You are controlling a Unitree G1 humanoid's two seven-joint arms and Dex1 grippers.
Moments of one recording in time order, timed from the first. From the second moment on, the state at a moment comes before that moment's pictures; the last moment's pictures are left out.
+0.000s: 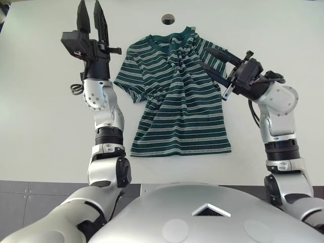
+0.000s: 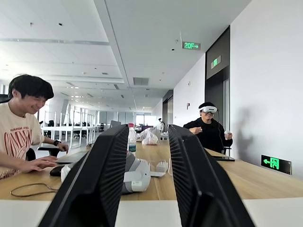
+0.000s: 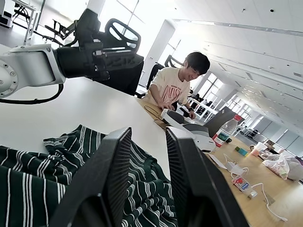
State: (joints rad) left arm -0.36 0.13 0.22 0.54 -0.23 -0.73 -0.30; right arm -0.22 -0.34 0.13 0.10 0.16 -0.44 0.88
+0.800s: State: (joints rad) left arm -0.34 0.13 0.18 0.46 -0.25 -0.75 -0.33; right arm -0.12 -0.41 0.23 -0.05 0.26 -0.37 0.99
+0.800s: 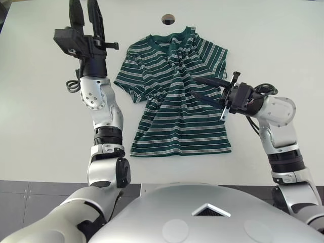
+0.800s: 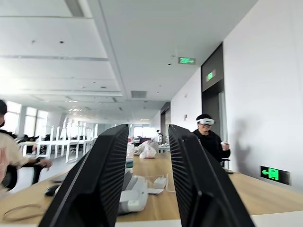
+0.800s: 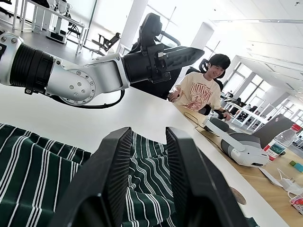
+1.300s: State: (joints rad) left arm -0.25 0.19 0.15 0.32 -0.11 -0.69 -0.26; right arm -0.14 -0.38 0.29 0.06 0.12 -0.38 0.90
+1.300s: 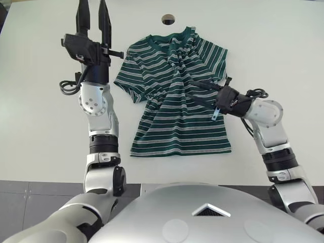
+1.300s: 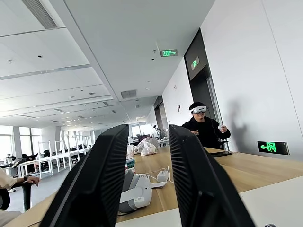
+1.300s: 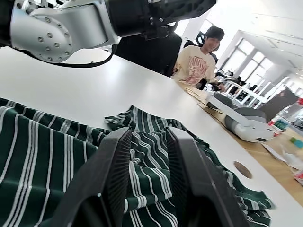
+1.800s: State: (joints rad) left arm -0.13 0.27 0.11 0.10 -0.07 -0.53 -0.29; right arm -0.16 -0.64 0.52 0.01 -0.25 -0.42 1.04
